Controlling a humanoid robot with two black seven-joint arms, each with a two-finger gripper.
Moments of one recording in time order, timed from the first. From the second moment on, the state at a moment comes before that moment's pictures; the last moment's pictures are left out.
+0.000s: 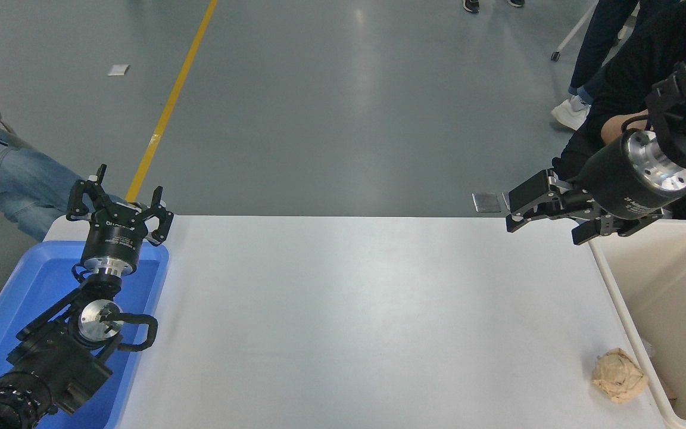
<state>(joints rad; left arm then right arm) -0.61 0.21 -0.91 -0.40 -0.07 -0.57 -0.53 2.30 -0.51 -1.26 1.56 -0.13 0.62 -0.02</state>
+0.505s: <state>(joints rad) -0.61 0.21 -0.91 -0.40 -0.07 -0.57 -0.53 2.30 -0.51 -1.26 1.56 -0.13 0.62 -0.02</state>
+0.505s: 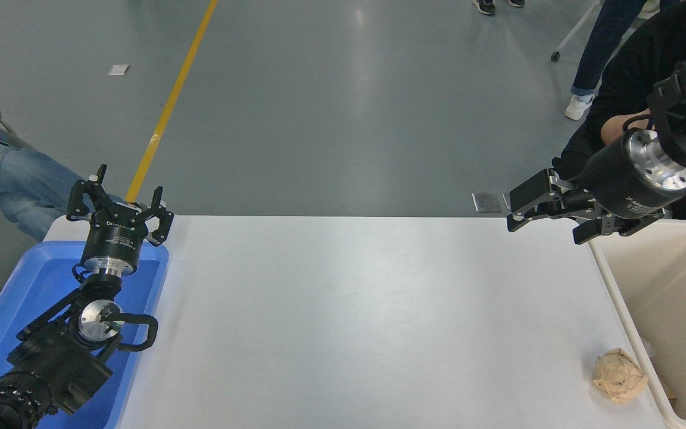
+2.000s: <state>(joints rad) -0.61 0.21 -0.91 -0.41 -0.07 -0.57 -0.53 2.25 -0.54 -1.32 1.51 -0.12 0.62 -0.02</state>
